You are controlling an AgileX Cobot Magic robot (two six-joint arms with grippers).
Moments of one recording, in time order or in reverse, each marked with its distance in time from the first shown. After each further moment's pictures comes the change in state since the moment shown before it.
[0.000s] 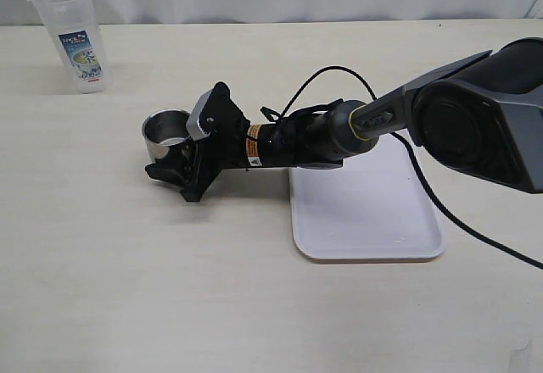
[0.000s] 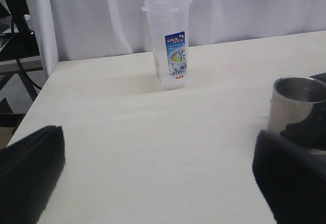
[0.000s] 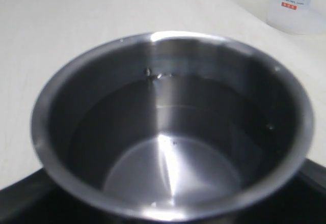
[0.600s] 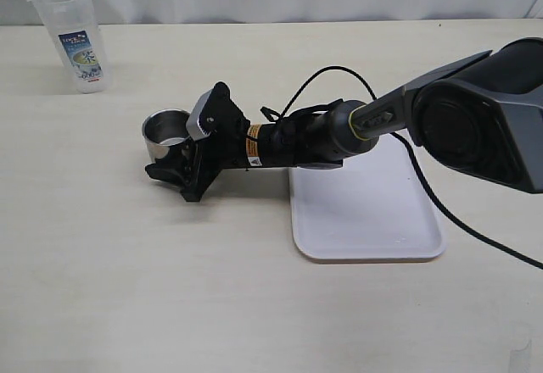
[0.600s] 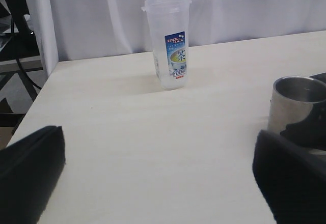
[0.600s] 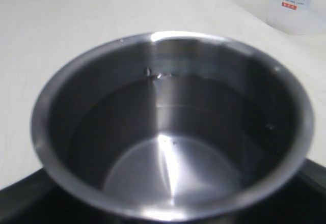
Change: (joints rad) left arm 0.000 0.000 0.000 0.000 0.000 0.000; right arm 0.000 0.000 0.000 0.000 0.000 0.000
